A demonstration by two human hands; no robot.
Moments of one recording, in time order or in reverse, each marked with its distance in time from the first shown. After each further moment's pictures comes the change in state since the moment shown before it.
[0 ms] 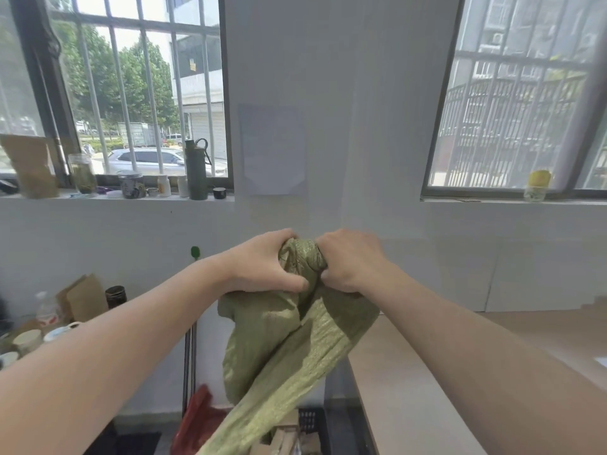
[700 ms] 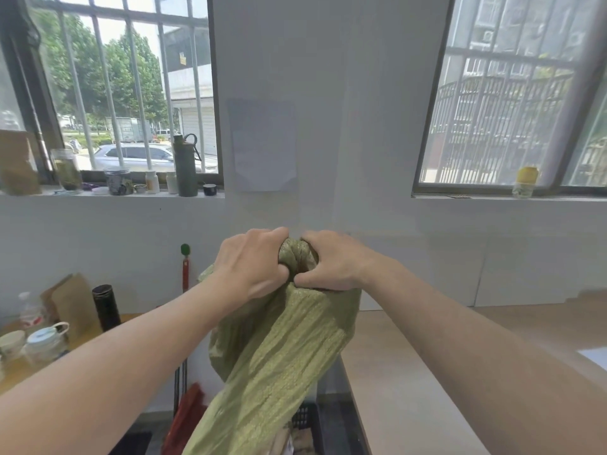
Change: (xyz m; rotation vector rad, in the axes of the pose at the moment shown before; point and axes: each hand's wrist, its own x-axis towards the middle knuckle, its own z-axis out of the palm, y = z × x) left_hand 0.016 -0.015 0.031 0.637 0.465 0.113; right_hand -0.007 0.005 -0.004 0.381 -0.173 -0.020
